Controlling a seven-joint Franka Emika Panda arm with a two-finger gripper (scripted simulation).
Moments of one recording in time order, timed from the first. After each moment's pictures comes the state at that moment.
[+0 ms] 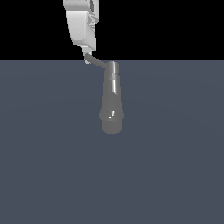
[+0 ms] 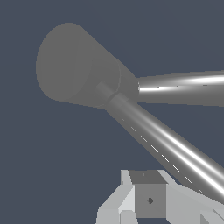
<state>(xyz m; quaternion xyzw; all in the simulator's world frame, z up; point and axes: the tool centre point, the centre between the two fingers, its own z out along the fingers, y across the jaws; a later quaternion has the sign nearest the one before) 0.028 0.083 0.285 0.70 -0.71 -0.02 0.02</state>
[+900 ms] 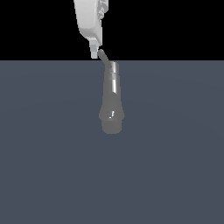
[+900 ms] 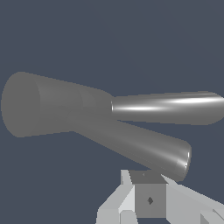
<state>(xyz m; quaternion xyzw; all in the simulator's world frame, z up) -0.013 0.053 0.301 0.71 -0.71 -0.02 0.02</state>
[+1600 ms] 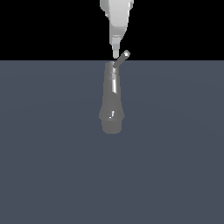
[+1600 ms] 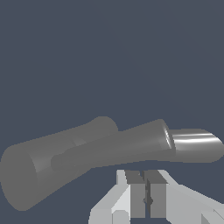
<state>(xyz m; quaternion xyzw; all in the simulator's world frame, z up) -0.016 -0.011 0.303 0.72 -0.70 -0.02 0.02</state>
